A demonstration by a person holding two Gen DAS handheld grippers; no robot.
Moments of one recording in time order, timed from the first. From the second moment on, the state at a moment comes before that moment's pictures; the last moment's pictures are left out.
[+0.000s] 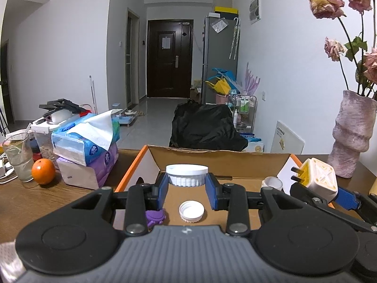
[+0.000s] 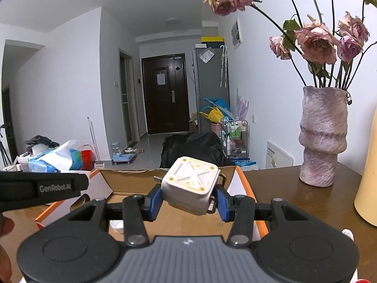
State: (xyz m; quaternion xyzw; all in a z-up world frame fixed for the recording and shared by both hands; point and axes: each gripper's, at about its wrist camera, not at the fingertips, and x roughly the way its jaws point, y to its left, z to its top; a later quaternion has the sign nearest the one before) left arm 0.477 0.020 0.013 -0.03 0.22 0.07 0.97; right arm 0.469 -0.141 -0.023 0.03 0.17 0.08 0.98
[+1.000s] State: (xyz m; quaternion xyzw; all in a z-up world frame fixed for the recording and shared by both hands) left arm 0.530 0.031 -0.007 -0.02 0.25 0.08 0.96; right arm 0.518 -0.126 -0.041 0.01 0.21 0.09 0.97
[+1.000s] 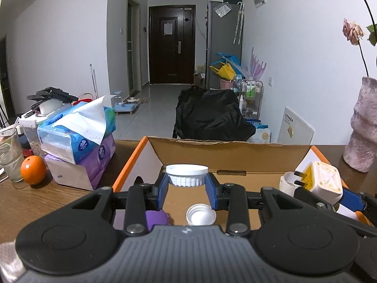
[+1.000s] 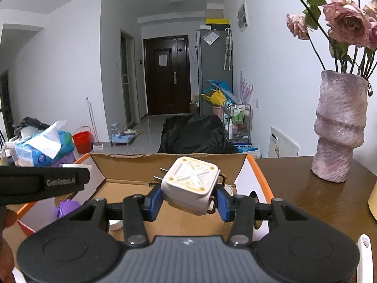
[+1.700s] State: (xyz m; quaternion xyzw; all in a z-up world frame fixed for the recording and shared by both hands) left arm 0.549 0.035 -0.020 -0.01 0.29 0.07 0.95; right arm 0.531 -0.123 -0.054 0.01 0.25 0.09 0.97
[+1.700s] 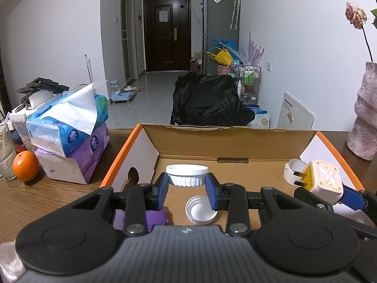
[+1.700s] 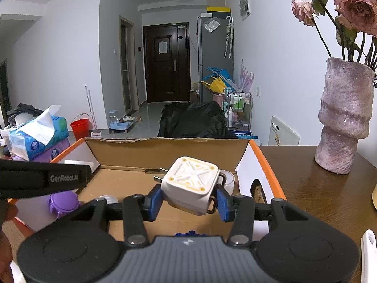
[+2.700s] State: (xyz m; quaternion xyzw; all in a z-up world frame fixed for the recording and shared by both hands) left arm 0.530 0.042 -0.006 -0.03 0.26 0.11 0.96; right arm 0.526 -0.130 -0.048 0.01 0.25 0.06 0.97
